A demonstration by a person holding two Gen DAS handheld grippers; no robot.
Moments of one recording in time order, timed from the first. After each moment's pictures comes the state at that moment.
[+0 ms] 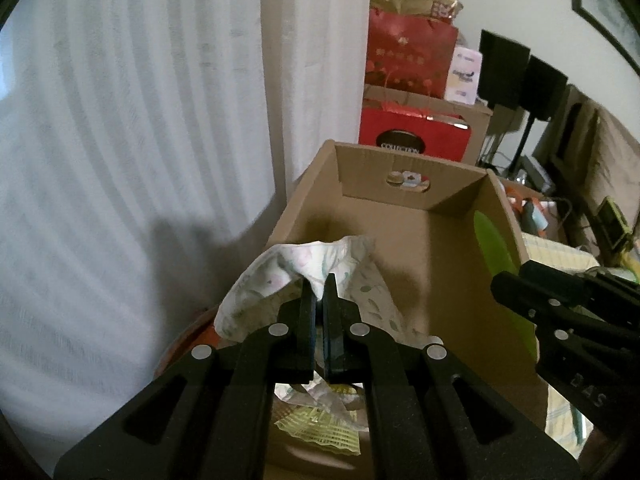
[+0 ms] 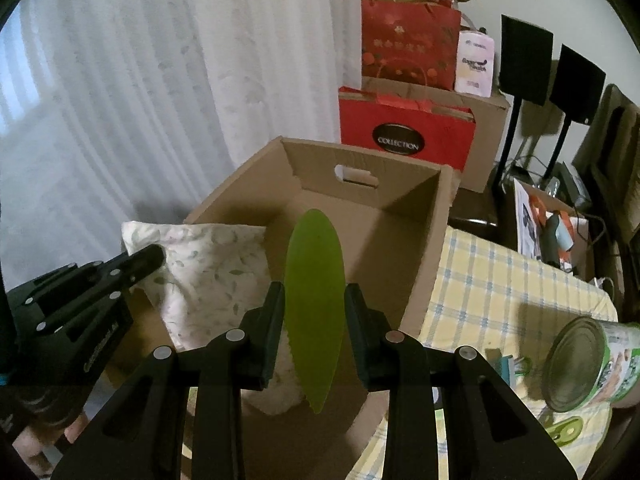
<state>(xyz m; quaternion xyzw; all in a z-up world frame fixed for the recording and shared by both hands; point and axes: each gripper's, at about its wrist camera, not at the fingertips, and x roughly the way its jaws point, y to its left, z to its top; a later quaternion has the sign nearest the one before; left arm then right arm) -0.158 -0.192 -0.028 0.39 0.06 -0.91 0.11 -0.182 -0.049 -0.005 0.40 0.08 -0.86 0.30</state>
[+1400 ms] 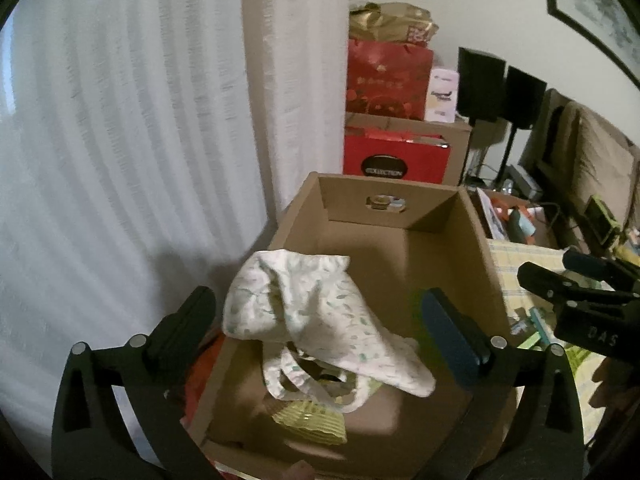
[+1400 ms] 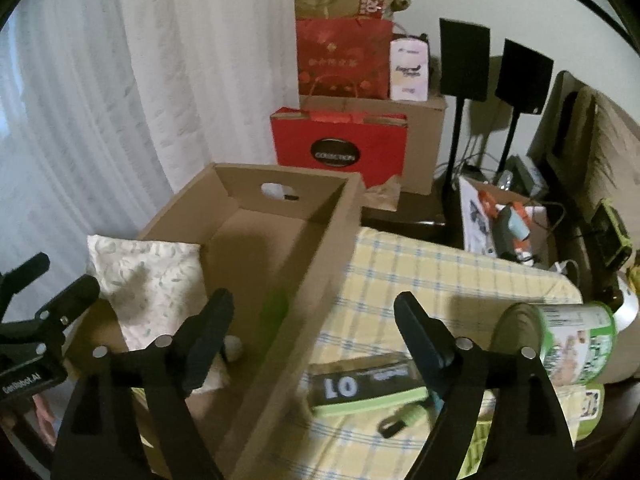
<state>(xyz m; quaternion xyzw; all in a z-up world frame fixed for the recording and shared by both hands) -0.130 -0.171 0.009 0.34 0.04 -0.93 0.10 -0.187 0.027 0.014 0.37 0.06 -0.90 0.23</state>
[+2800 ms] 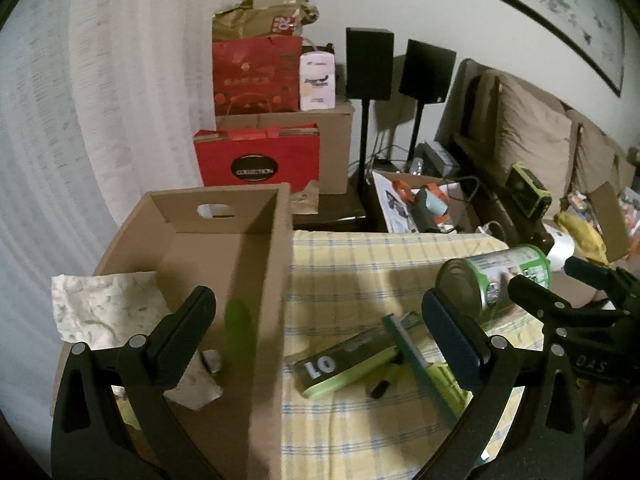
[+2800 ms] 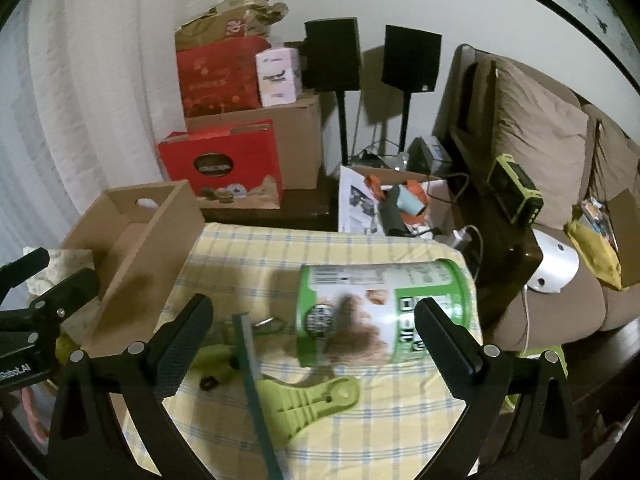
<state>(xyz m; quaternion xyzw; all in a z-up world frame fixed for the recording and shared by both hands) -0.171 0.011 0.023 0.36 0.02 -0.93 -0.02 -0.190 0.215 0.024 0.36 0.03 -0.92 0.12</state>
